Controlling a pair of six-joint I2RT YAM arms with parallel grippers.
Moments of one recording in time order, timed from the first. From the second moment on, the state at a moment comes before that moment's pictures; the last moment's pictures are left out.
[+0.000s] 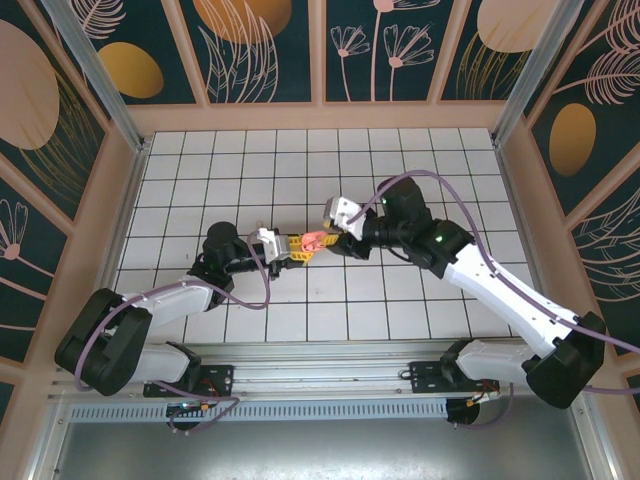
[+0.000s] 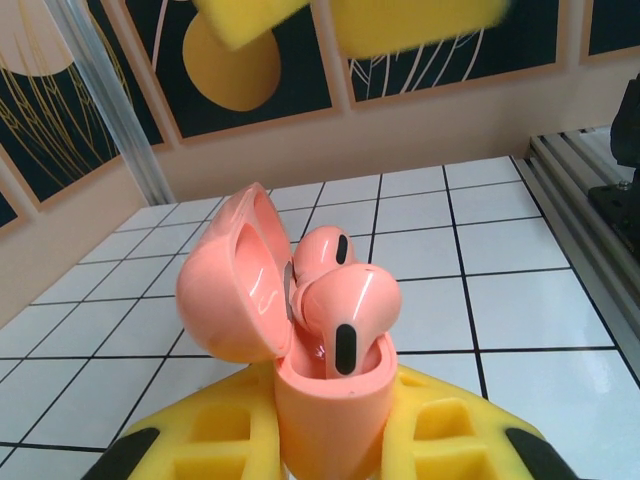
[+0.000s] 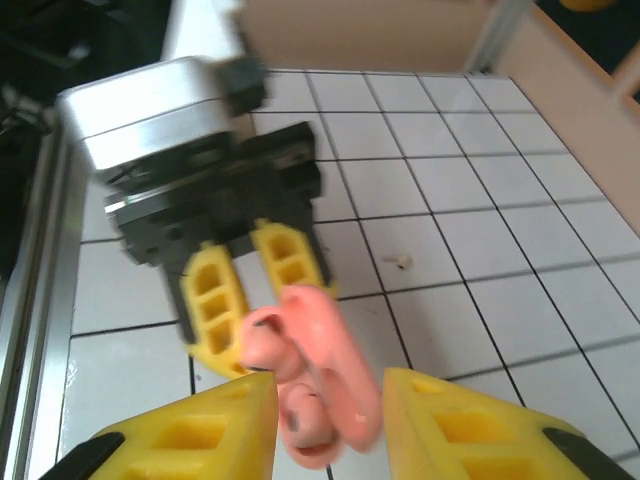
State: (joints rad) left arm -0.51 1.34 0.46 0.77 0.86 0.31; right arm 0.75 1.17 1.07 -0.42 -0.48 -0.56
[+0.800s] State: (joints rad) left arm -0.52 1.32 0.46 0.76 0.86 0.31; right arm 0.82 1.21 1.00 -0.30 -0.47 -0.83
